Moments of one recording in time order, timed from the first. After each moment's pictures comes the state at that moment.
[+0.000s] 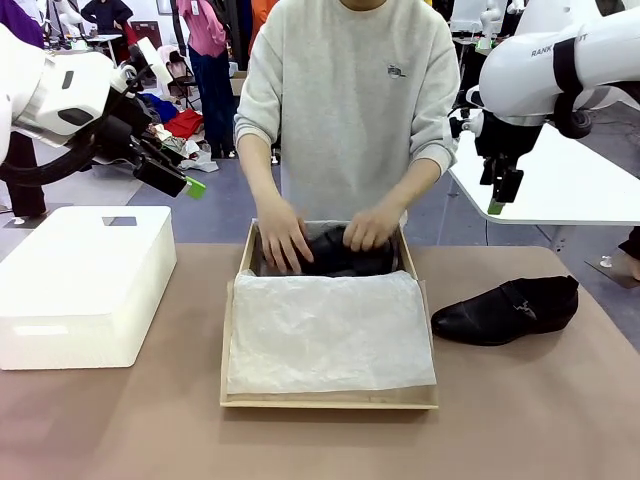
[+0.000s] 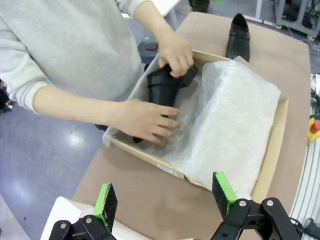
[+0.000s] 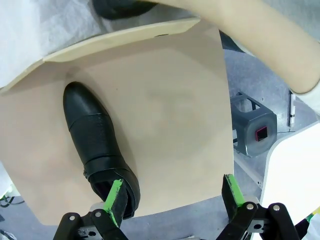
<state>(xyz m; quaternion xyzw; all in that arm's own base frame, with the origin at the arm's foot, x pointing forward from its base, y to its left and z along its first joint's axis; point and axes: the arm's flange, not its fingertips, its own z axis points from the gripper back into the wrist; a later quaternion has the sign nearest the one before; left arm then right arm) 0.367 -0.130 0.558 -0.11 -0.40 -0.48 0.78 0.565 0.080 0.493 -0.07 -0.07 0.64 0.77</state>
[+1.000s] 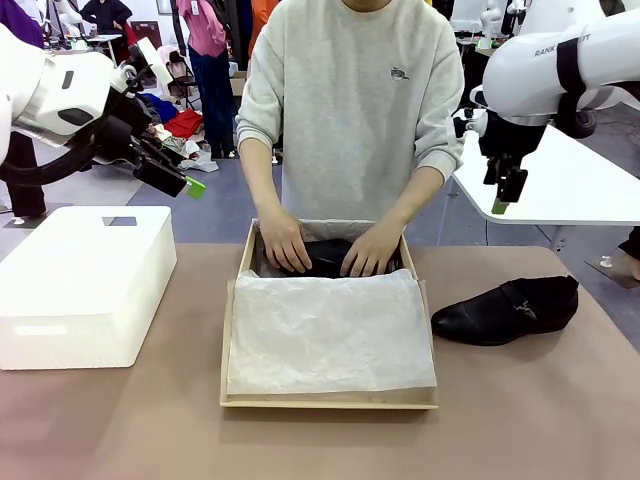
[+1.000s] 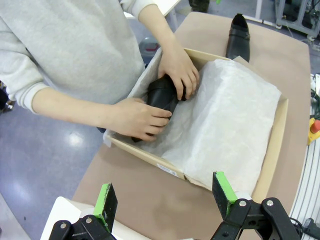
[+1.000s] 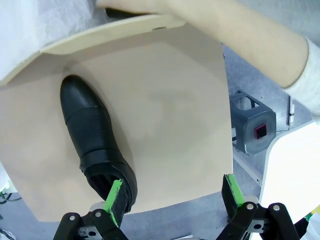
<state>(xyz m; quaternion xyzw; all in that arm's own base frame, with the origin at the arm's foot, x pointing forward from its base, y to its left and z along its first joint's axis) 0.367 -0.130 0.558 -0.11 -0.40 -0.48 0.78 0.565 0.064 0.492 -0.07 -0.07 0.64 0.76</state>
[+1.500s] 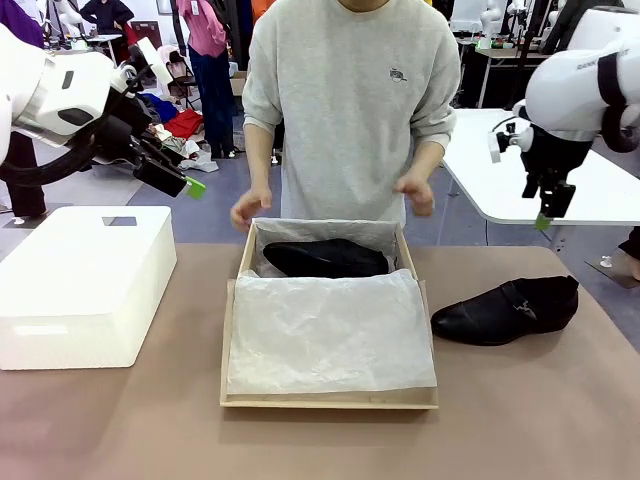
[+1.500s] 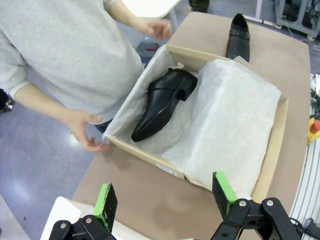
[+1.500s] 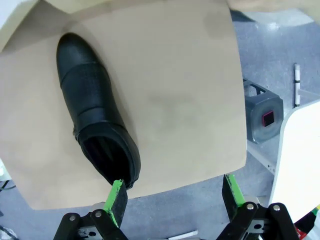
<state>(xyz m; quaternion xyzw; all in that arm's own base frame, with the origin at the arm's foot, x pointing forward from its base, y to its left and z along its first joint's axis) 0.367 -0.130 0.558 -0.11 -0.40 -0.48 0.78 0.544 -0.005 0.470 -0.07 -0.06 0.63 0.77</state>
